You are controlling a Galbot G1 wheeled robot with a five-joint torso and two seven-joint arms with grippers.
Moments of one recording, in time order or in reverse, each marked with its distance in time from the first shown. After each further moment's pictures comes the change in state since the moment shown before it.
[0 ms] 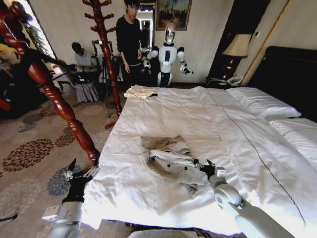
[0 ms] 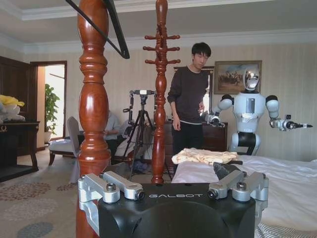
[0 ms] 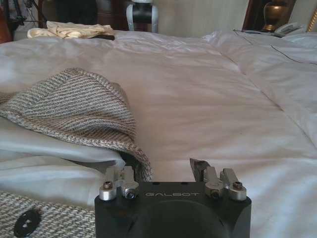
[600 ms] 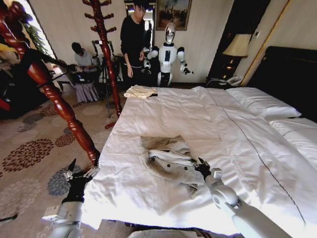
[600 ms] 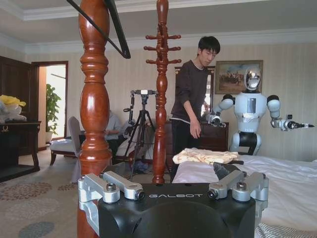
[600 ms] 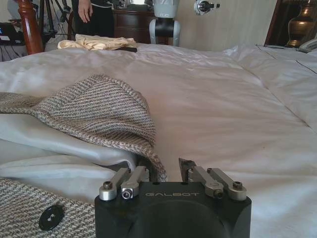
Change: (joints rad) left arm 0.002 -0.009 0.002 -0.003 0.009 -0.001 0.001; right arm -0.008 -0.007 -0.010 -0.021 -0.064 0.070 -0.101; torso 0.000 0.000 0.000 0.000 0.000
